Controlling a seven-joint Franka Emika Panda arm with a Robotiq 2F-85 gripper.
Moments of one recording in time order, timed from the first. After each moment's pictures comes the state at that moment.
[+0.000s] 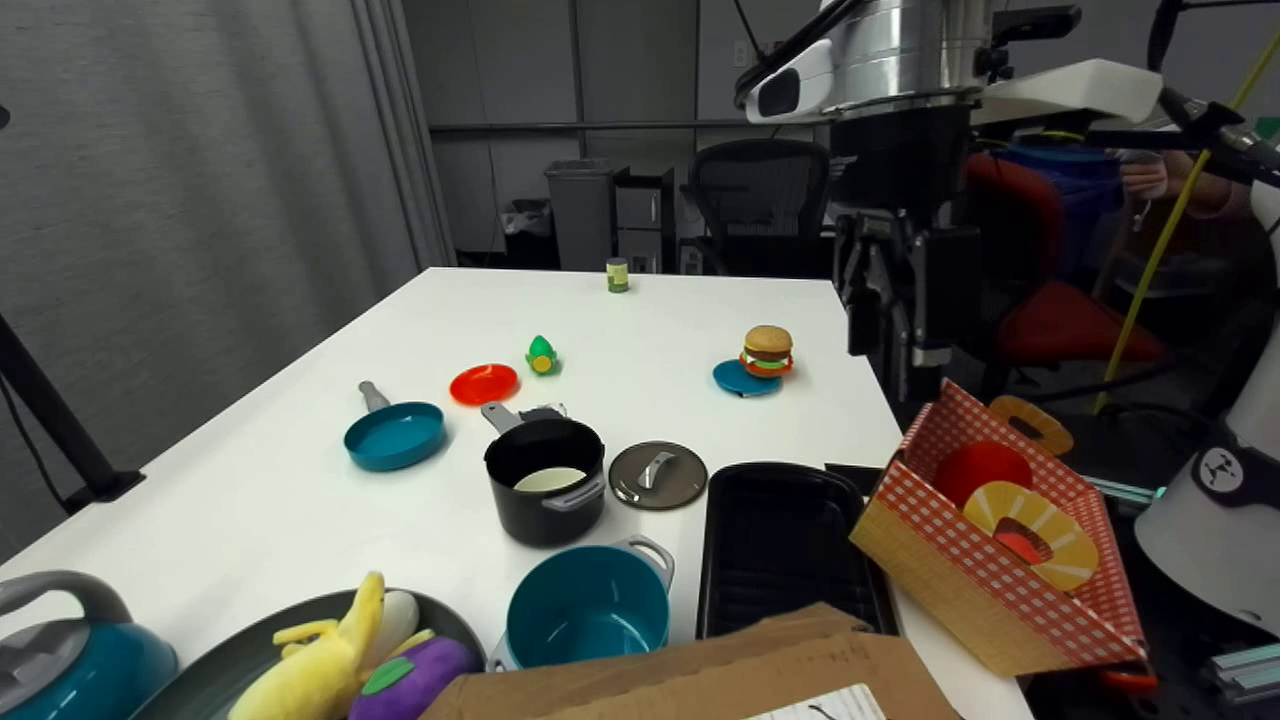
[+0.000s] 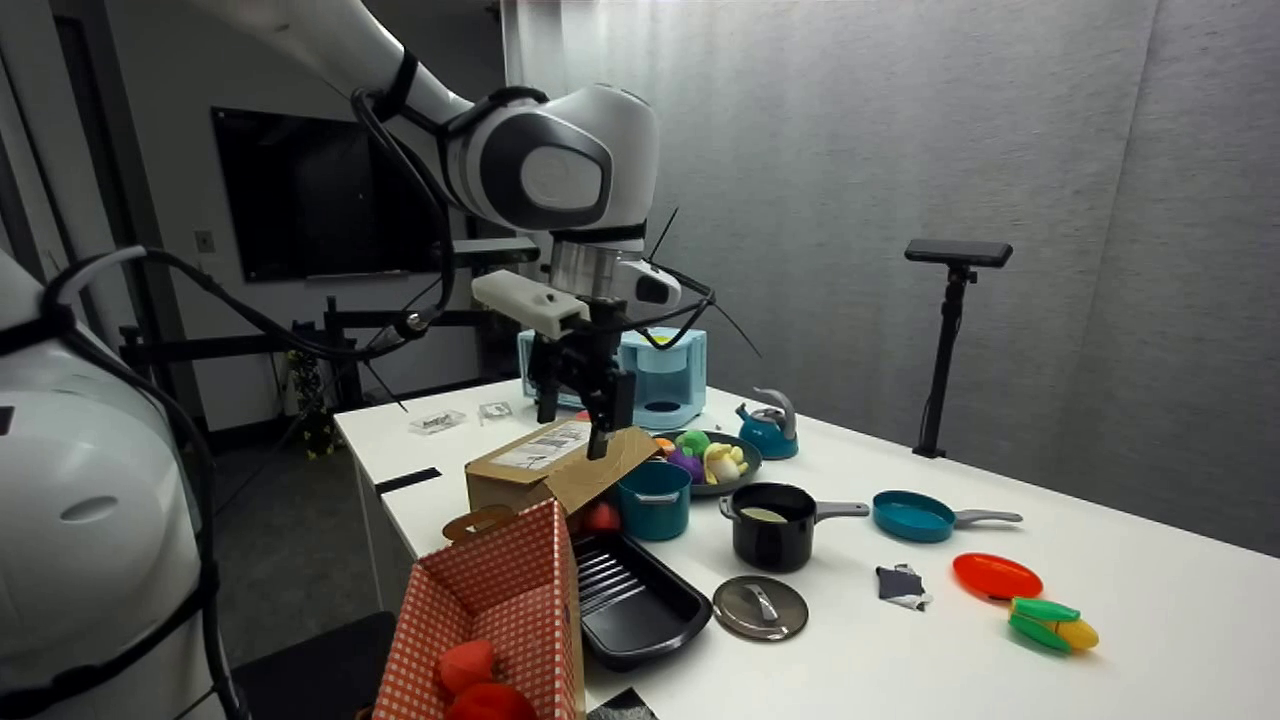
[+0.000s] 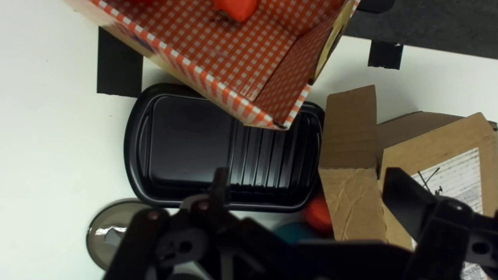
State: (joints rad) arm 0.11 -0.41 -0.01 -2.58 0.19 2.08 -0.14
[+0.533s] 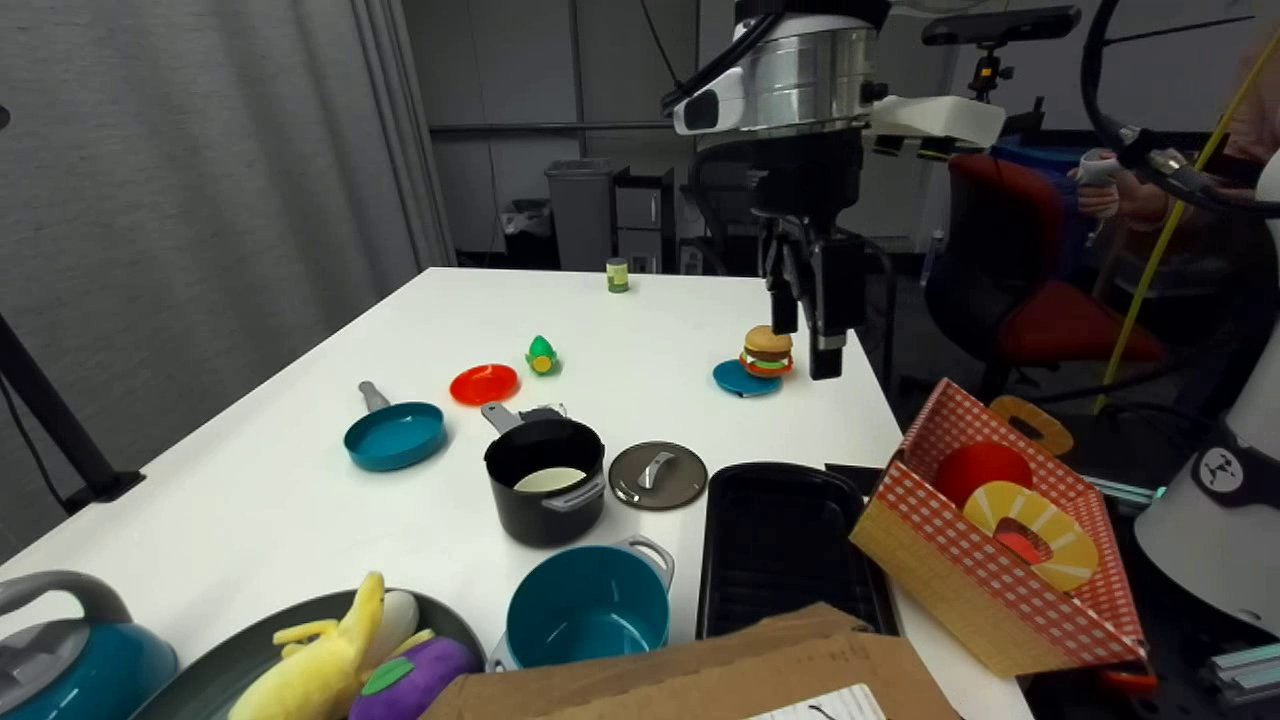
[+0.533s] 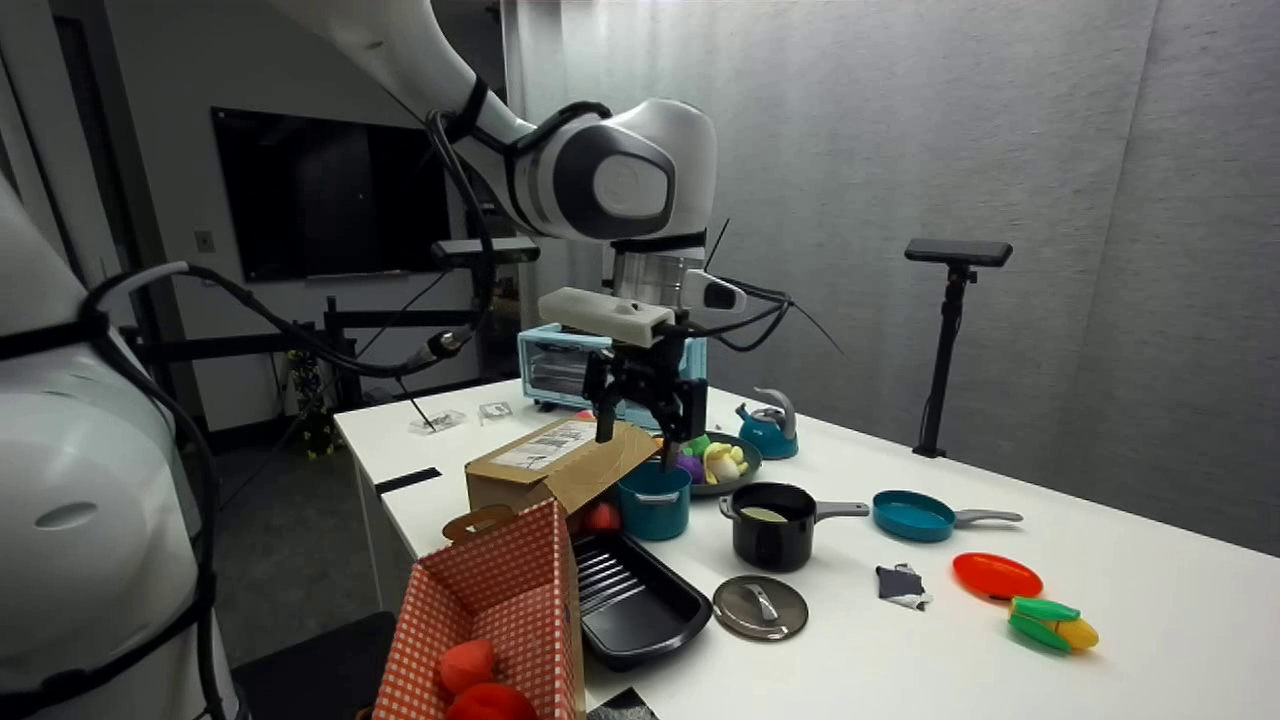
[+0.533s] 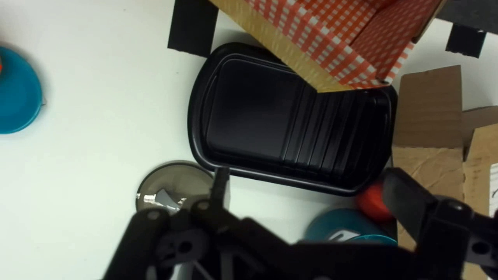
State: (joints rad) arm 0.05 -0.25 -0.04 -2.46 0.07 2.11 -0.25
